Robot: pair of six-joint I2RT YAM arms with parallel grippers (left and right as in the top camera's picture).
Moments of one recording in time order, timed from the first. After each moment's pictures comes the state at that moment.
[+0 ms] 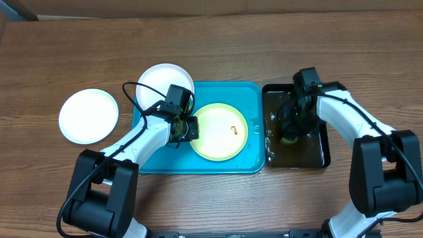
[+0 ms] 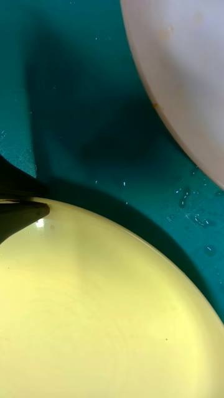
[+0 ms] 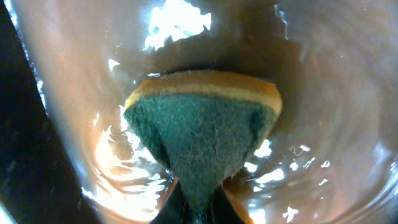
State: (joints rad) left arm -0.32 1.73 0.95 -0.50 0.10 -0.39; right arm 0.16 1.83 1.17 -0.87 -0.12 0.28
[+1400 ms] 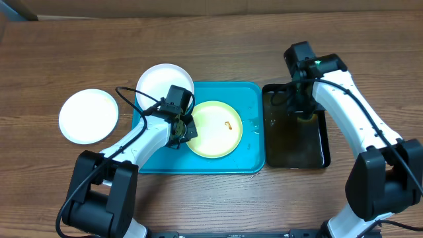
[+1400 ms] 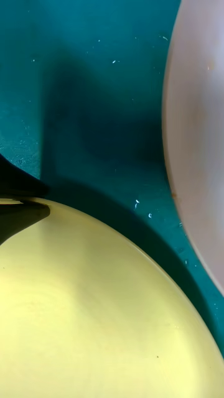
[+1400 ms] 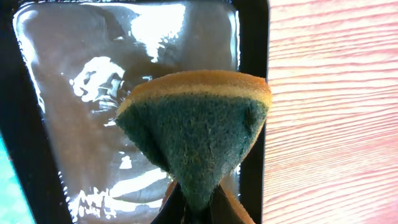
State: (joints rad) left arm -0.32 1.73 0.95 -0.55 0.01 -0.60; right arm 0.26 1.82 1.48 -1.17 0.29 0.31
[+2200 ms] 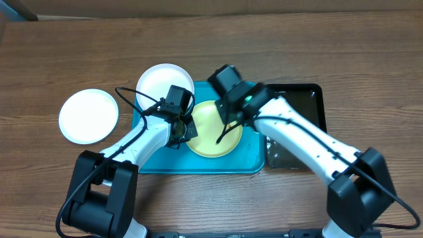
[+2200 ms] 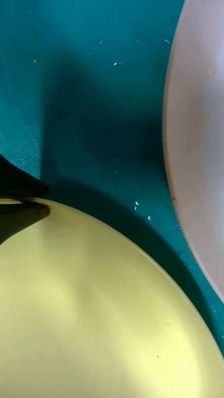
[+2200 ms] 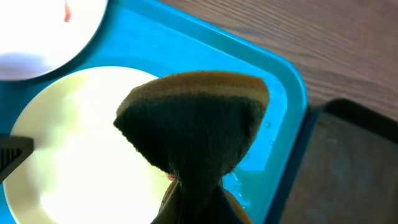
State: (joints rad) left arm -0.32 1.73 0.95 -0.55 0.00 -0.61; right arm 0.70 1.83 1.47 -0.80 0.25 0.25
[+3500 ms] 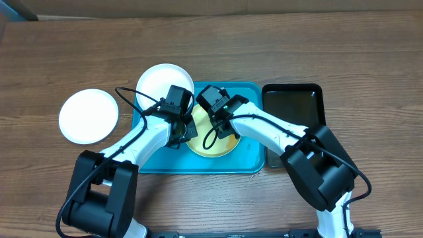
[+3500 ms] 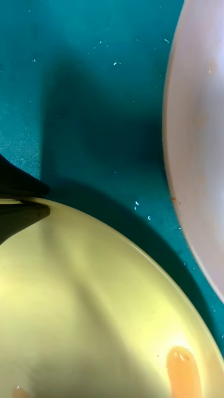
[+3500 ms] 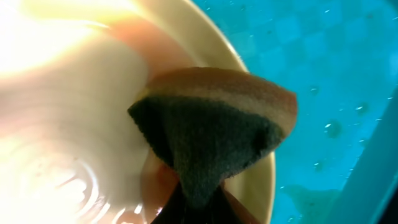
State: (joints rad) left arm -0.32 1.73 0.95 -0.55 0.00 -0.61; right arm 0.73 2.07 1.43 -0.74 0.24 0.27
